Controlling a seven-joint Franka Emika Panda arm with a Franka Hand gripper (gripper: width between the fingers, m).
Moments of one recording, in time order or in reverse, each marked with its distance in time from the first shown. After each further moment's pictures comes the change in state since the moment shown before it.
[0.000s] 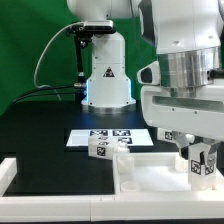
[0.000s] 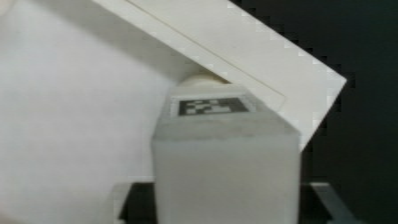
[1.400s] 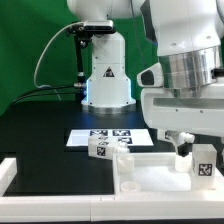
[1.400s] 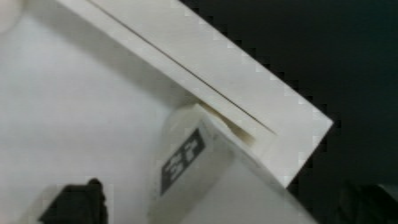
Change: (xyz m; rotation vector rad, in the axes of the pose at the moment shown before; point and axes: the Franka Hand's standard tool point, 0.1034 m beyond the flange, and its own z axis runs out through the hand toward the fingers) arm -0.011 -0.001 0.000 0.029 -0.043 -0.250
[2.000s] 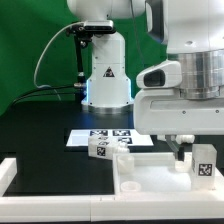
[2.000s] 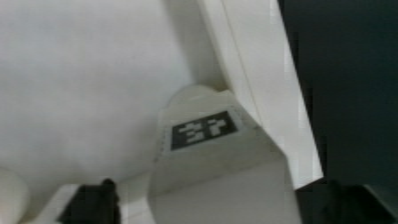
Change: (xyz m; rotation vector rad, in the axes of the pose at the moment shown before) arm 0.004 -0.004 0.000 -0.088 0.001 -0.471
